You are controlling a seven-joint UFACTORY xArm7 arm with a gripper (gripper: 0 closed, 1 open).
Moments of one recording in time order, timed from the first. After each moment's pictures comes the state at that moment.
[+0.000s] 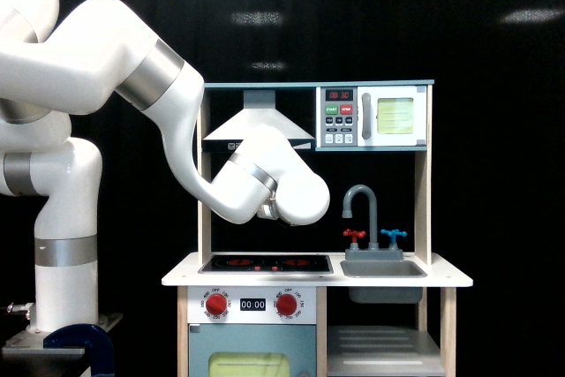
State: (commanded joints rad) arm 1.52 -0.86 -1.76 0.70 0.57 1.09 -2.16
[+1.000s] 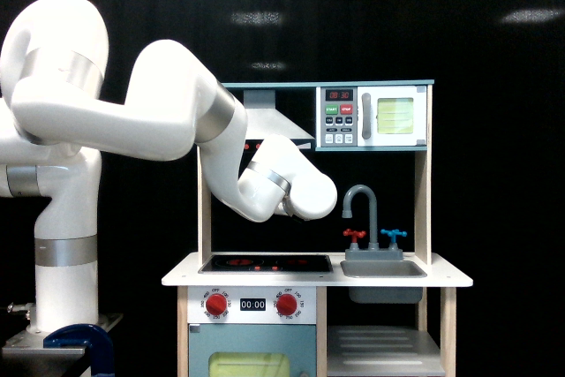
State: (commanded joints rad) arm 1.88 -1.09 -1.74 0.71 0.58 0.67 -2.09
